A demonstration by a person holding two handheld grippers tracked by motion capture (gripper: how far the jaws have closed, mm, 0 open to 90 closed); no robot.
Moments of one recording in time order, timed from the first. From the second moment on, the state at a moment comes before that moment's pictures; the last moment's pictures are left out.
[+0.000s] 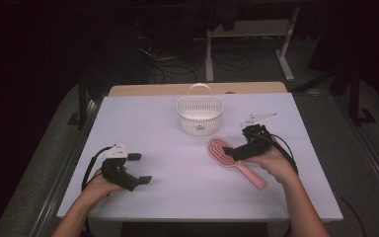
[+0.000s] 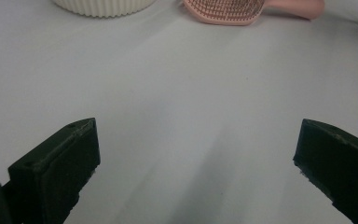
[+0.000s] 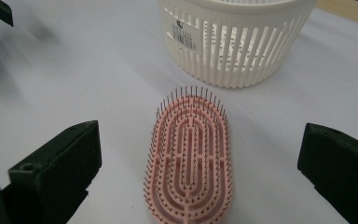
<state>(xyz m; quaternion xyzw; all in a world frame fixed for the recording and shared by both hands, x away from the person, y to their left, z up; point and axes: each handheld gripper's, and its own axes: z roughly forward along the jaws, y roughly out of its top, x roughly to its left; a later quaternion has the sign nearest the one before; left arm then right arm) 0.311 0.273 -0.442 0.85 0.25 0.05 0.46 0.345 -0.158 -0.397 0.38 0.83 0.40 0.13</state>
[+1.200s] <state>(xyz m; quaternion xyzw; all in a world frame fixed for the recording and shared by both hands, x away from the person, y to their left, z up) 0.311 0.272 -0.443 0.85 0.25 0.05 0.46 0.335 -0.158 -0.414 0.38 0.87 0.29 0.09</state>
